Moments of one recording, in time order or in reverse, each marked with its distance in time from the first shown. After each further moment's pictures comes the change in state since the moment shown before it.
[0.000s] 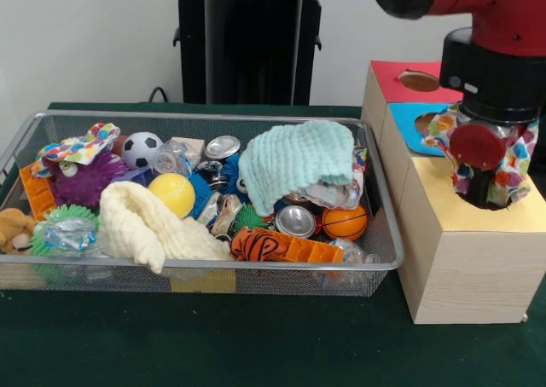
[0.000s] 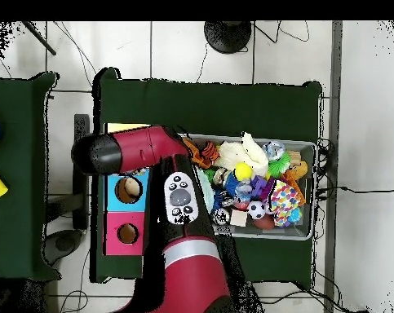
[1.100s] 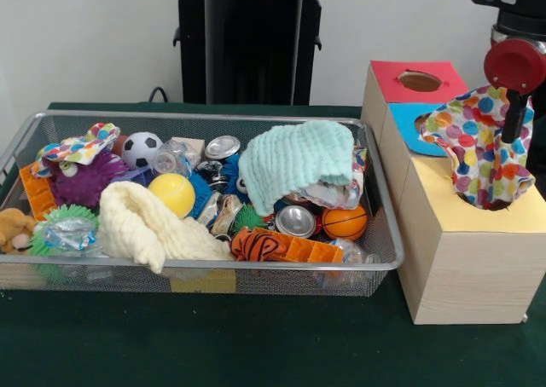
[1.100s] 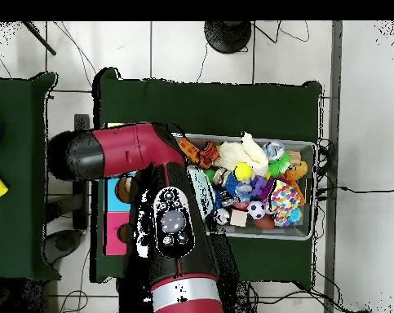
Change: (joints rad) arm 0.016 -0.152 -0.004 0.050 0.053 0.081 0.000
